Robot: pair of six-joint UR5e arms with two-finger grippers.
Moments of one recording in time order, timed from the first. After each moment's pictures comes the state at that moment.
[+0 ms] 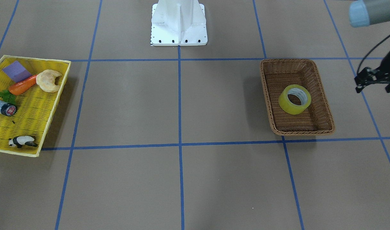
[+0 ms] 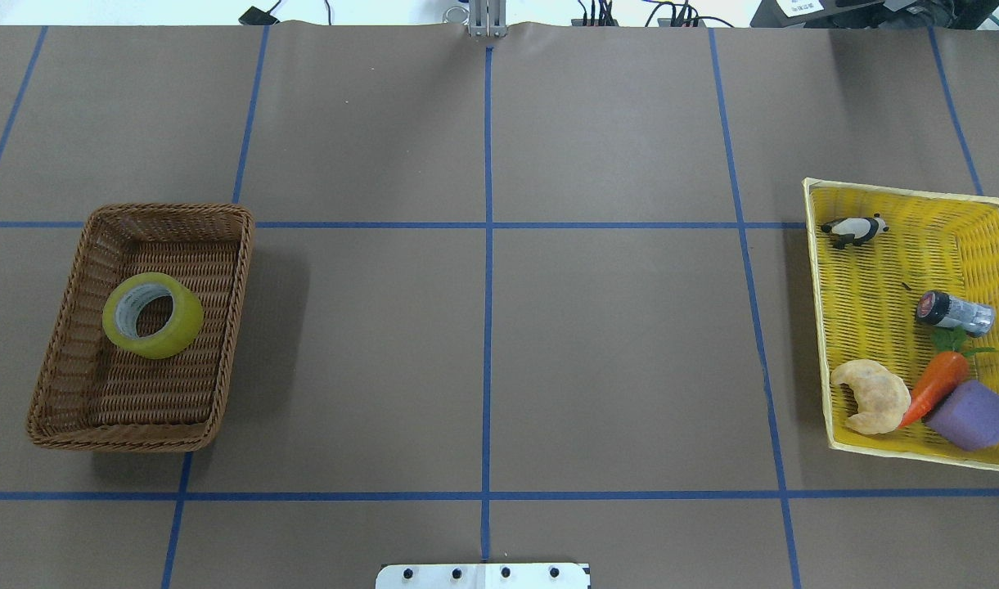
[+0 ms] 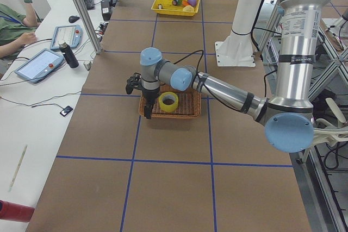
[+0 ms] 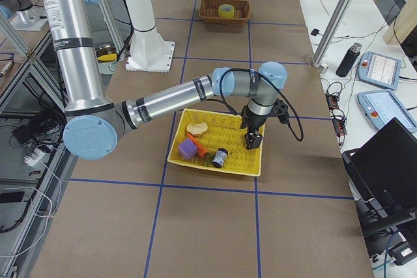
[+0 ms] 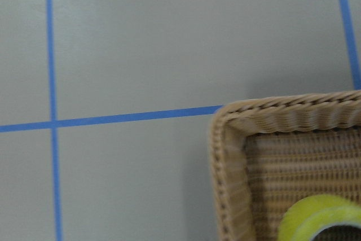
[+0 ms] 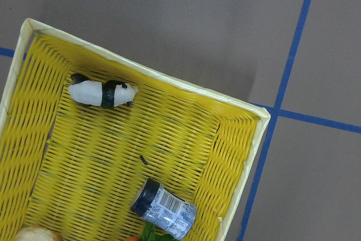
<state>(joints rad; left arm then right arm) -1.32 -1.59 -1.86 -1.58 -2.21 -0.28 1.42 -1.39 1.77 -1.96 2.27 -0.10</state>
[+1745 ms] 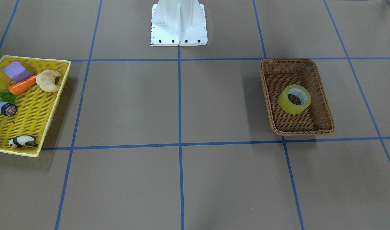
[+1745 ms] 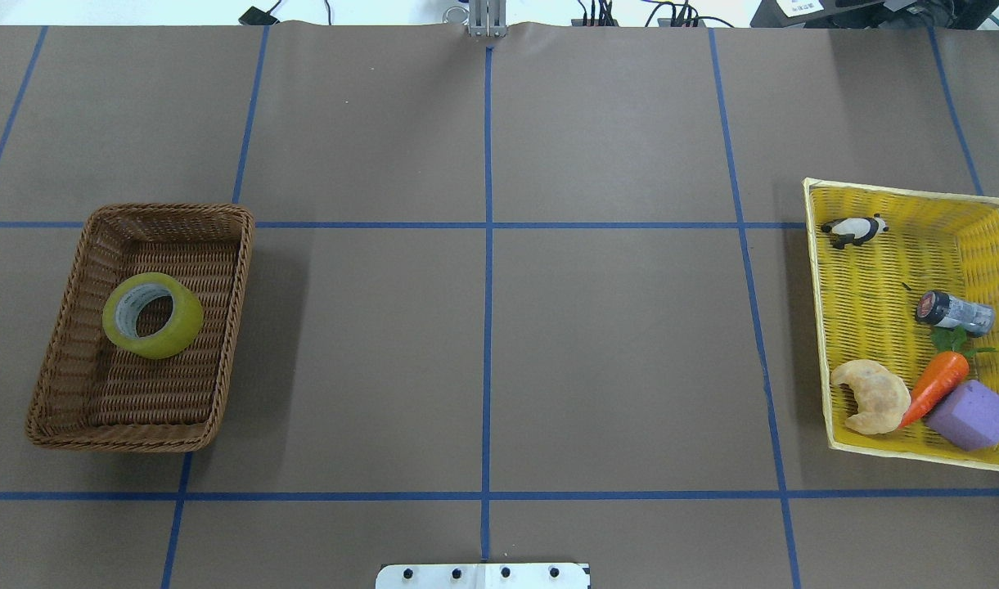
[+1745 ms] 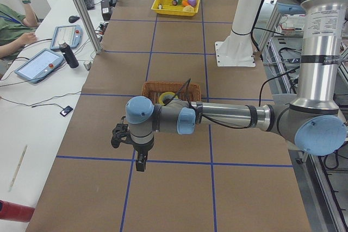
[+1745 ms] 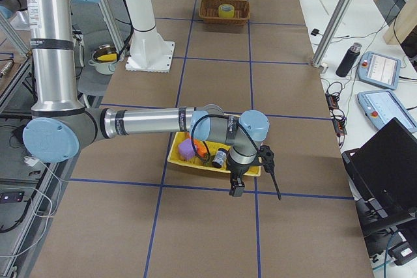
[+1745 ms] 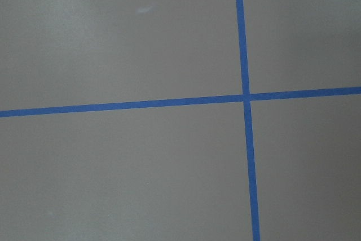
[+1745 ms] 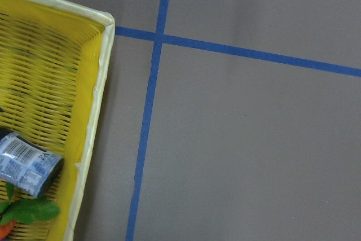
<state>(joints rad) -1.61 -1.57 -1.62 -1.58 -2.27 0.05 1.55 -1.55 1.65 -1.78 2.21 -0.18</state>
